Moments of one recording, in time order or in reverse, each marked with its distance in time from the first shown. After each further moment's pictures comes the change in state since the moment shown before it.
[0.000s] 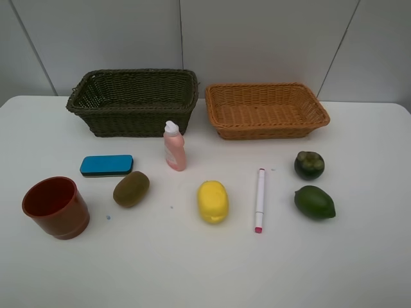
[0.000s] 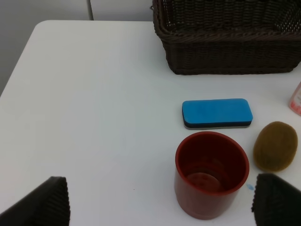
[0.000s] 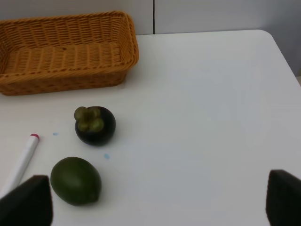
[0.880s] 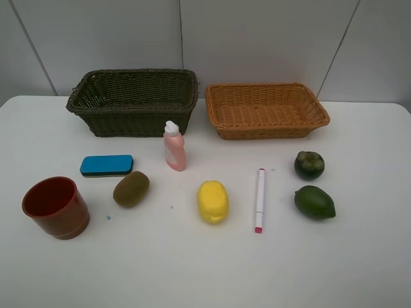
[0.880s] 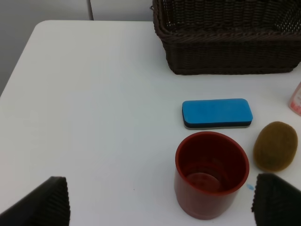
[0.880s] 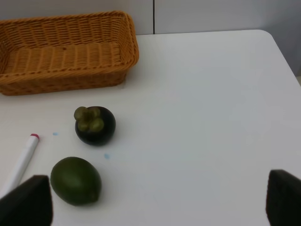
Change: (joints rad) left arm 0.000 0.000 0.000 0.000 0.000 0.000; right arm 0.000 0.000 0.000 0.000 0.000 0.000
